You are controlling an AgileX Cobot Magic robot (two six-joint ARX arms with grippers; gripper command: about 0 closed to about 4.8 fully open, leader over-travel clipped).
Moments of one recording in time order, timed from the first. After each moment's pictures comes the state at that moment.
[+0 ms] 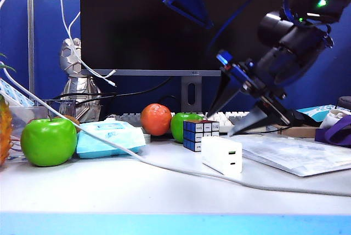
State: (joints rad) left arm -0.66 1.81 1.78 -0.64 0.31 0.84; right arm 0.29 1.82 1.21 -0.43 -0.65 0.26
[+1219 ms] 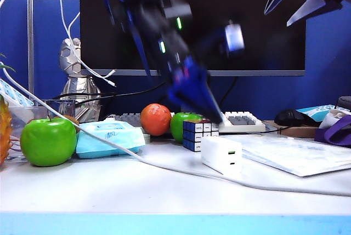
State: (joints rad) left arm -0.66 2.14 1.78 -0.80 0.58 1.02; right arm 0.14 1.34 1.26 -0.47 -0.34 0.18
